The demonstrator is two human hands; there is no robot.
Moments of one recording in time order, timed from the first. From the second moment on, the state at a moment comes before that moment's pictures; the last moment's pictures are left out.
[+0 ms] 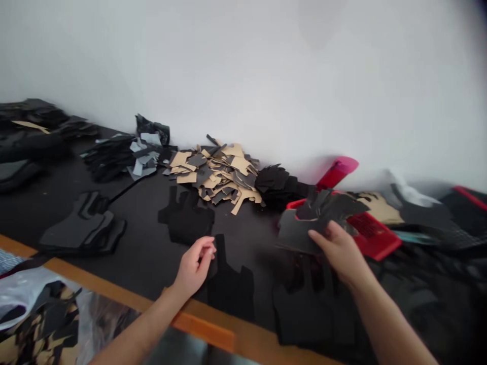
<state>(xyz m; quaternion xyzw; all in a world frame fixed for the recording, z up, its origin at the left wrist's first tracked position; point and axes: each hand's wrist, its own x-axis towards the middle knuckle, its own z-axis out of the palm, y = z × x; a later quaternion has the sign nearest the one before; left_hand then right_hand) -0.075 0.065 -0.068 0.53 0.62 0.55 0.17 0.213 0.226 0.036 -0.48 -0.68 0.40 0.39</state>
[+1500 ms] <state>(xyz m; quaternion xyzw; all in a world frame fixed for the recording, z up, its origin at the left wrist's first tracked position) -0.076 0.062 -0.055 0.59 0.57 0.54 0.18 0.101 0.286 0.009 -0.56 -0.81 -0.09 0.14</state>
